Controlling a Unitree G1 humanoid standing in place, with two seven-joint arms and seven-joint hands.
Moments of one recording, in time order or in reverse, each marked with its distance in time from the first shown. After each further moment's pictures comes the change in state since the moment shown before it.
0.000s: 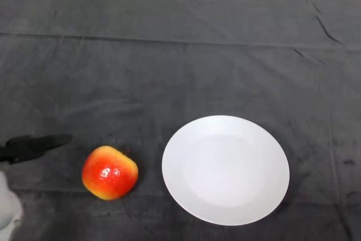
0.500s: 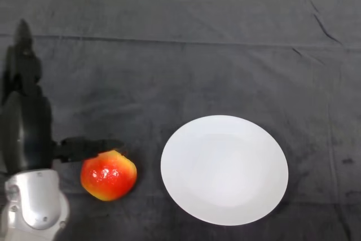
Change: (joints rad) left arm -0.064 -0.034 -0.197 0.000 0.038 0.011 0.001; right arm 0.000 0.000 0.000 0.000 0.000 0.000 0.000
